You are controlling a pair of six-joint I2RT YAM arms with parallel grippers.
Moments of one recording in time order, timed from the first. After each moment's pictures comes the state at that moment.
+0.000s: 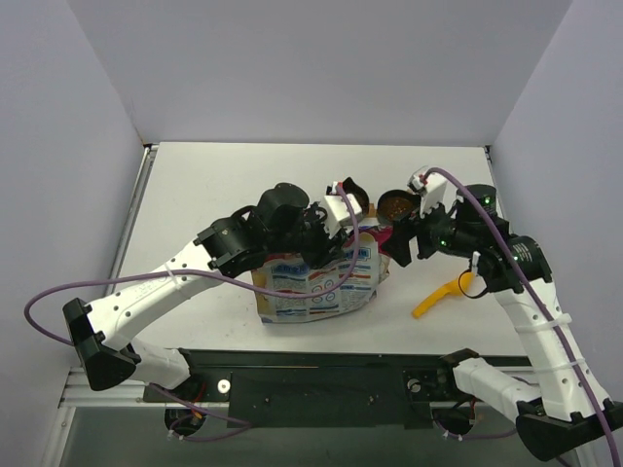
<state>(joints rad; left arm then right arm) -0.97 1.38 1.46 -0.59 0.15 0.09 0.31 0.98 1.22 -0.84 -0.42 -0.08</state>
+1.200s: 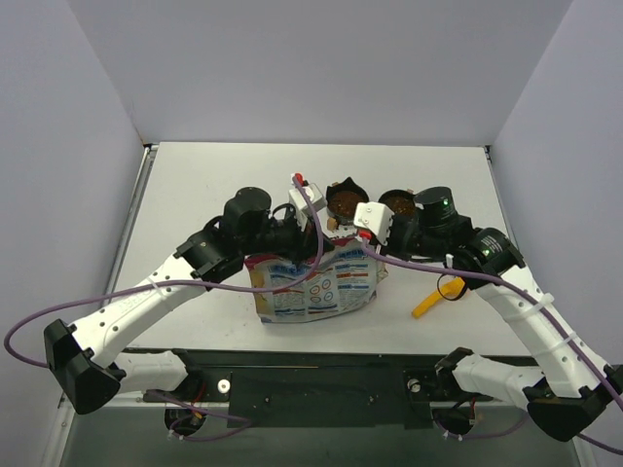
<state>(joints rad) -0.81 1.22 1.19 -0.29 0.38 -0.10 0.62 1.09 1.27 -0.82 -0.23 -0.77</state>
